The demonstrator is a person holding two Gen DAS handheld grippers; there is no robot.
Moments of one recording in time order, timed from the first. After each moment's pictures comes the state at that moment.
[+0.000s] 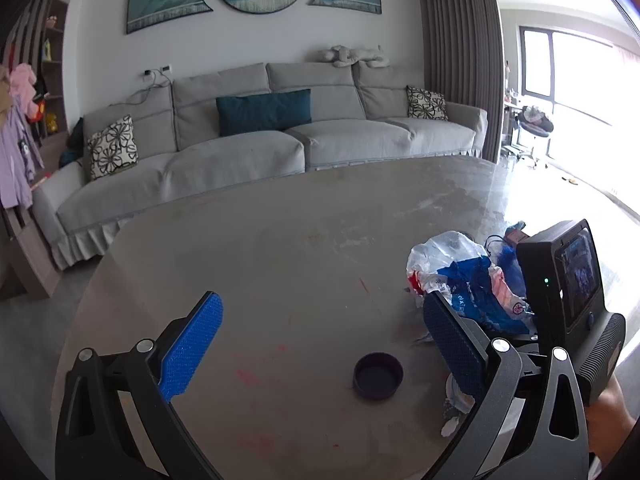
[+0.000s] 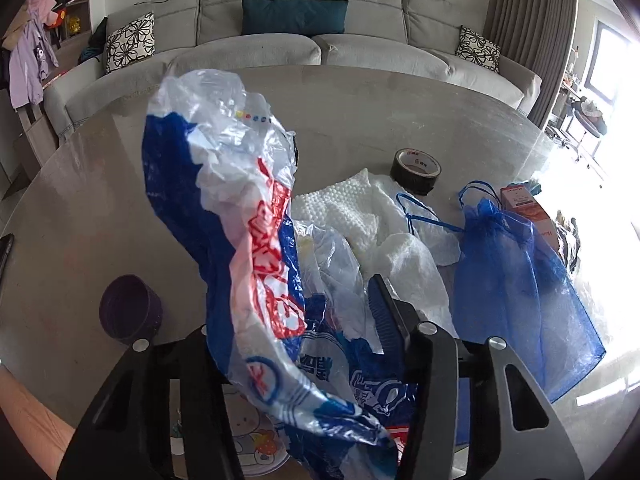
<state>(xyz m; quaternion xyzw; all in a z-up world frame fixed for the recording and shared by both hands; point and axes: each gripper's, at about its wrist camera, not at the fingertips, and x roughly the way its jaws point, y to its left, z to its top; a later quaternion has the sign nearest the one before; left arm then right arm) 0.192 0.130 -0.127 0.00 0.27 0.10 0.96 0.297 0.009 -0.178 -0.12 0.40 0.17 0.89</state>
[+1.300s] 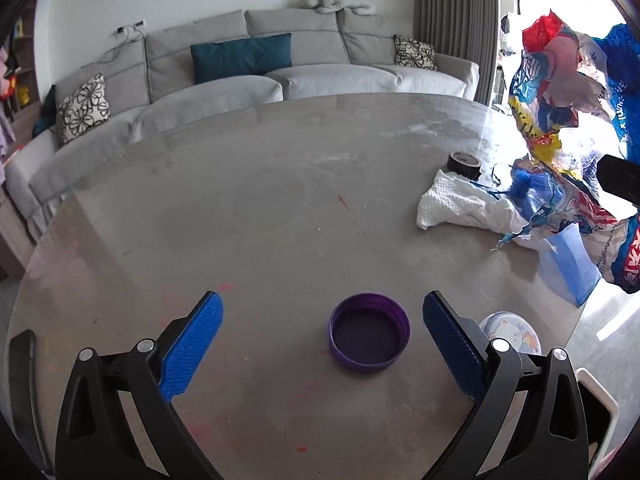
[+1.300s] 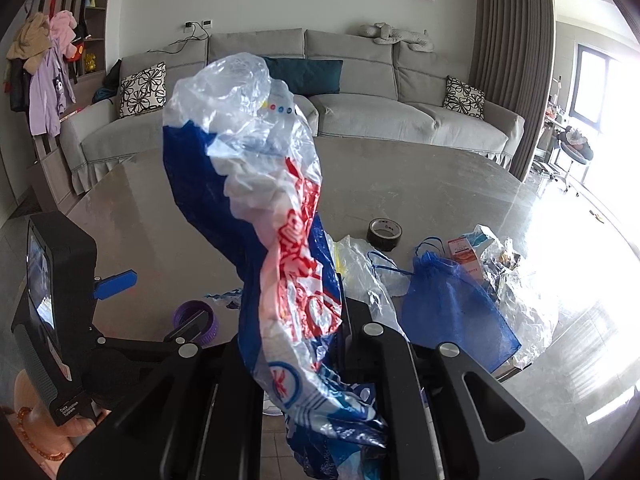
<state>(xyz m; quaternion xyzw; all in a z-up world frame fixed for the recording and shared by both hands) 0.234 0.121 -0.213 -0.01 0.36 0.07 0.93 0.242 -0.025 -0.109 -0.10 0.31 0.19 0.93</state>
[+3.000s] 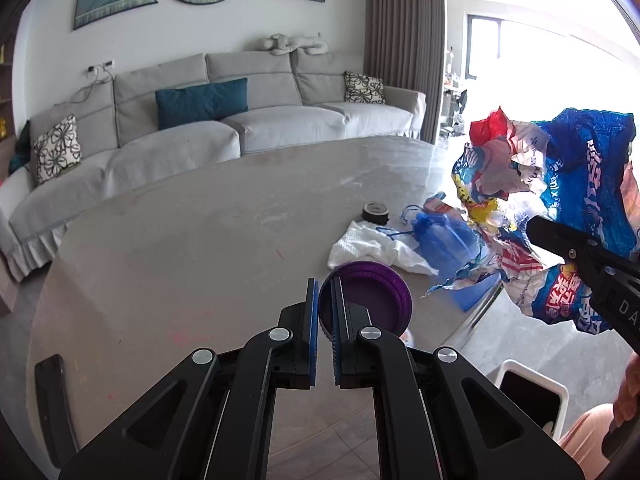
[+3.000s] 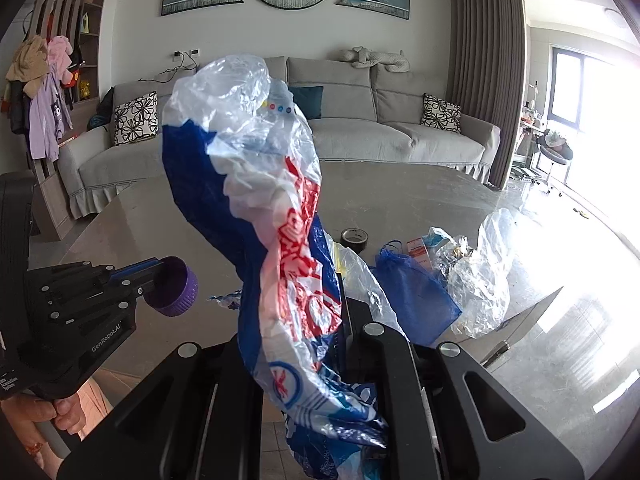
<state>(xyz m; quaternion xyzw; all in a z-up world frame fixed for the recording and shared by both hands) 0.152 0.068 -0.120 0.01 0.29 -0.02 0.96 0.158 -0.078 -0.074 -0.07 0.26 0.15 0.95</state>
